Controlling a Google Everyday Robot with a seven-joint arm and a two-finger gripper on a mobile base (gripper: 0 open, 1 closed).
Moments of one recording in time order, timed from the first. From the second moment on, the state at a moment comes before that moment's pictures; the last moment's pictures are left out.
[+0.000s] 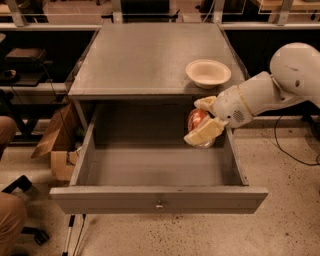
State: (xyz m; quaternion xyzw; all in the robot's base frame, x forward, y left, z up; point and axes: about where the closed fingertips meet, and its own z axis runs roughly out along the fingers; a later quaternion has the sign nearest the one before) arm 0.542 -0.096 0.827 -0.58 0.70 0.29 0.30
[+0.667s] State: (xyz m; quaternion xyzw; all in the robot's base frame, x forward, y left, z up) arm 0.545 -0.074 0.769 -0.54 0.77 0.22 0.27
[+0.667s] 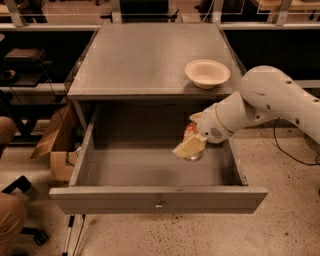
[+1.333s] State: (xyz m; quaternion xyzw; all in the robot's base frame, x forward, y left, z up) arm 0.546 -0.076 0.777 -0.54 0.76 0.22 0.28
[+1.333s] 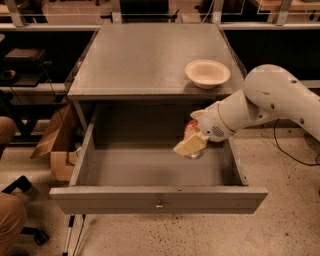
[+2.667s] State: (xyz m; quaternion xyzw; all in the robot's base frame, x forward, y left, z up) arm 0.524 -0.001 0.711 -0.53 0.76 0.23 0.29
